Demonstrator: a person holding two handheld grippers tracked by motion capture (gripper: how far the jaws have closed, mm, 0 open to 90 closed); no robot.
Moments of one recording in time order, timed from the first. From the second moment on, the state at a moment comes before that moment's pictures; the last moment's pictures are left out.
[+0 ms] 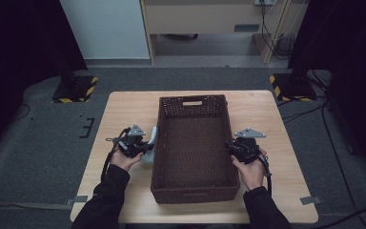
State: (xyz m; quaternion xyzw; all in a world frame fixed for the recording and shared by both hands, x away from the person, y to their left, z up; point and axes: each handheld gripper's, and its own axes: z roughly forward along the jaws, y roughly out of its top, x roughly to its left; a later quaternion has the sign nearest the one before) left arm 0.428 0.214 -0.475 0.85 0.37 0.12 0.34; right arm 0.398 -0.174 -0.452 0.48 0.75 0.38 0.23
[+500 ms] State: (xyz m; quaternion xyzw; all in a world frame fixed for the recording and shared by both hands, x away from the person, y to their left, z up) left arm 0.417 0.224 -0.434 0.83 0.35 0.15 0.40; right arm 0.401 -0.174 -0.453 0.50 0.74 0.38 0.24
